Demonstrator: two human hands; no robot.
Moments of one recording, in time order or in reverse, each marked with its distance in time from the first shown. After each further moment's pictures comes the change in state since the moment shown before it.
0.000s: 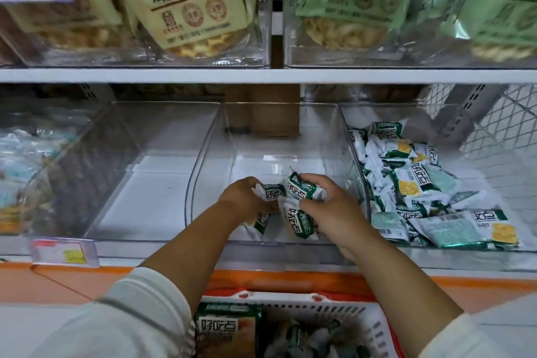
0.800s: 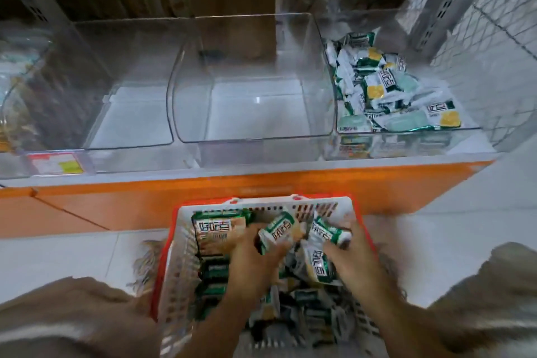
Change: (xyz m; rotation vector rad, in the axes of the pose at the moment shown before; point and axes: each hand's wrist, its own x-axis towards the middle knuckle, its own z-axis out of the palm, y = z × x) left_hand -0.204 -0.089 0.155 -0.434 0.042 -0.036; right_hand -0.176 0.150 0.001 -0.099 0.205 0.272
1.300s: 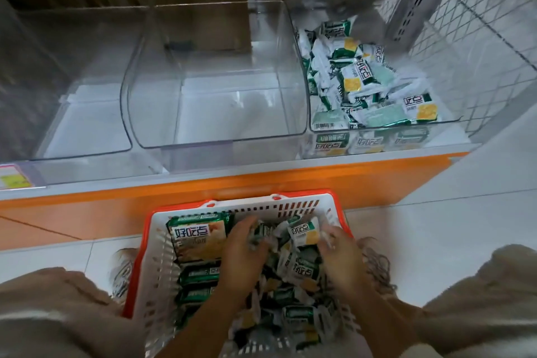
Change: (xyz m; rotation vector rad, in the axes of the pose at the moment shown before) left_hand 0.040 -0.035 0.033 0.078 -0.034 0.120; right_hand 0.035 0.050 -0.001 -0.192 0.112 -0.020
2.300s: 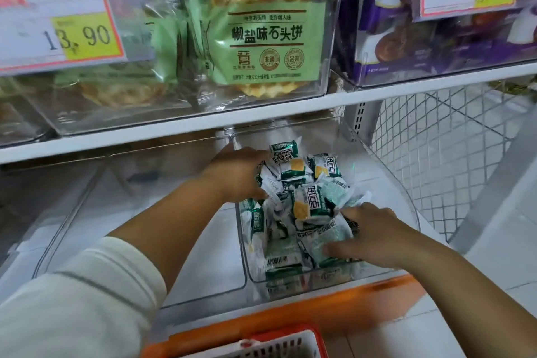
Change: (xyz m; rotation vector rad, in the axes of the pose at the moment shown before) left_hand 0.217 0.324 -0.032 1.172 -0.166 0.541; right_hand 0.146 -0.141 -0.210 -0.593 -0.222 -0.165
